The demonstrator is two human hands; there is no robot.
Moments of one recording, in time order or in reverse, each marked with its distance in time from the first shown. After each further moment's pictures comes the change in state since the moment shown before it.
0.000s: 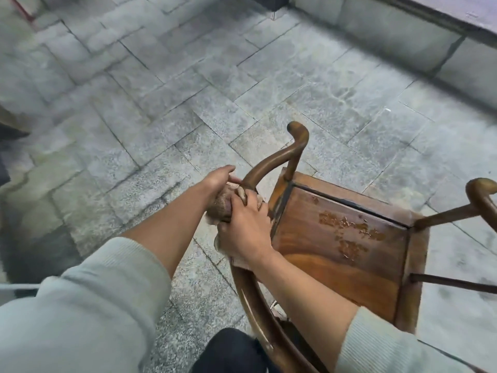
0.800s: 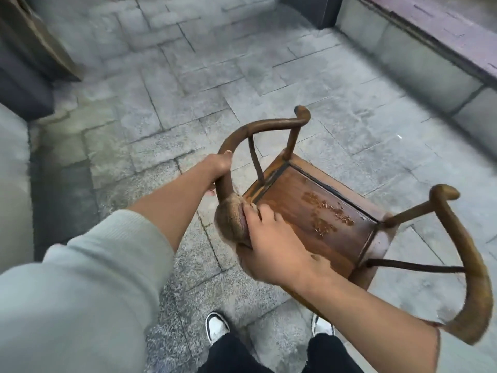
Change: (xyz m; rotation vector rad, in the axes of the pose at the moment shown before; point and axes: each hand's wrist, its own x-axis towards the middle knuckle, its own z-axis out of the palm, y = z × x) left_hand -0.149 -0.129 0.094 0.229 0.439 0.028; right_hand -0.230 0.144 -0.073 -0.440 -0.234 -0.500
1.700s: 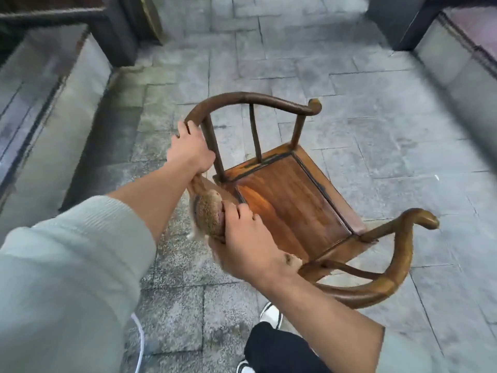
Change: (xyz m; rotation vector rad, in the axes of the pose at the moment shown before) left_hand -0.163 -0.039 0.124 0.382 0.532 -0.009; right_hand -0.166 0.123 0.003 0.049 -0.029 -0.286
